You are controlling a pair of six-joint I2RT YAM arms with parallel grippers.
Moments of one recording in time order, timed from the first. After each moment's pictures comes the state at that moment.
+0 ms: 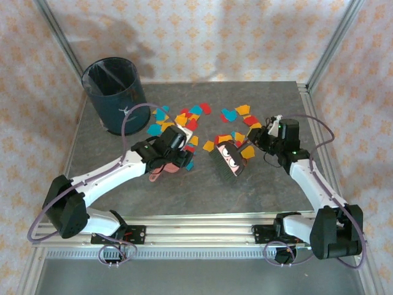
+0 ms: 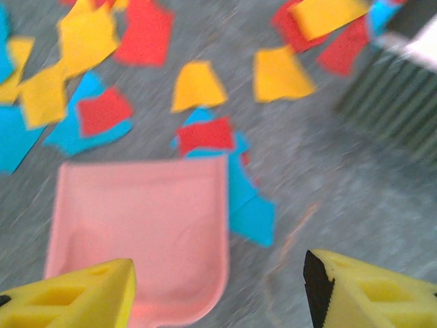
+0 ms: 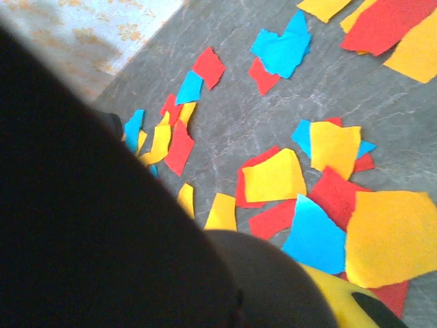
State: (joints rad) left arm -0.67 1.37 1.02 -0.61 -0.19 -0.15; right arm 0.08 1.14 0.73 -0.20 -0.44 0.67
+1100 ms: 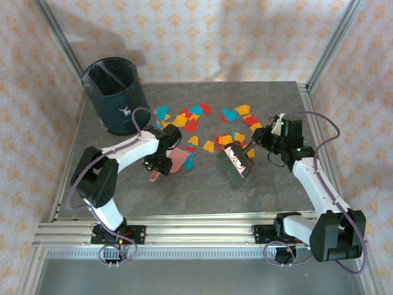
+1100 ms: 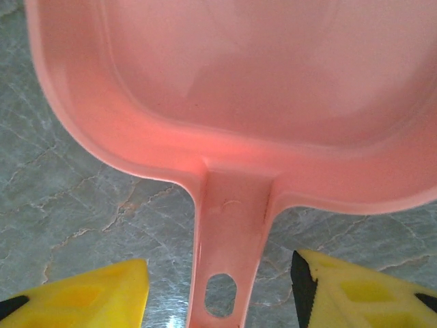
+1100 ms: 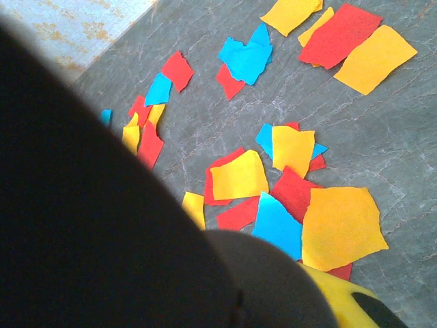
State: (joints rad) left arm -0.50 1.71 1.16 -1.09 -0.15 -0.20; right arm 0.07 1.12 0.80 -0.36 -0.37 0.58
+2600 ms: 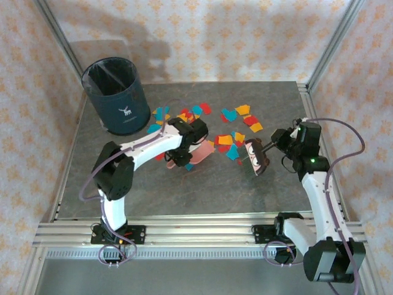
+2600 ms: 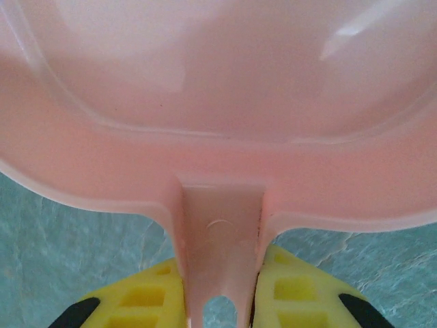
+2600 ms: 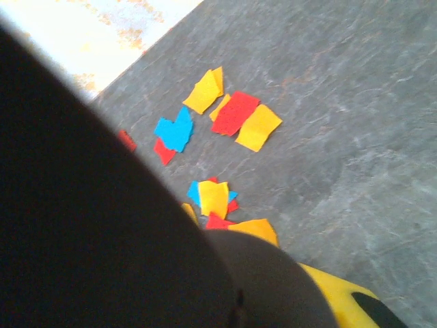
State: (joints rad) left arm -0.70 1.89 1.53 -1.23 -0.23 0.02; right arm -0.07 0.92 0.79 -0.50 -0.19 0.57
